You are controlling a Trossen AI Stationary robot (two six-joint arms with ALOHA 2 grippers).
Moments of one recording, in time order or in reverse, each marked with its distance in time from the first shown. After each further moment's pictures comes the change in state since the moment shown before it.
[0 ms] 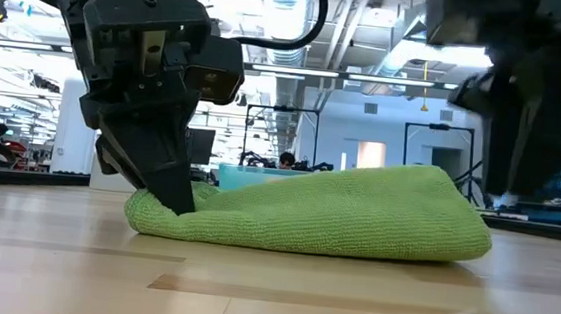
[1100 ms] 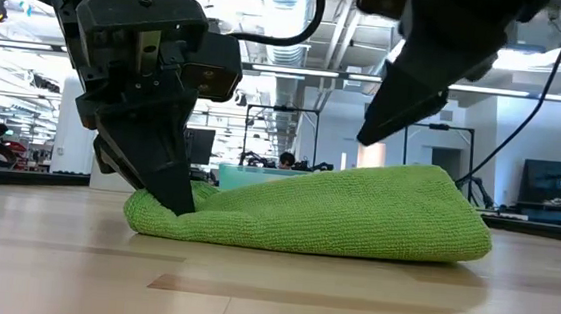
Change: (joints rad) left arm -0.017 0.002 0.000 0.012 -0.029 -0.004; right arm -0.114 -0.041 -0.056 0.370 0.078 -0.097
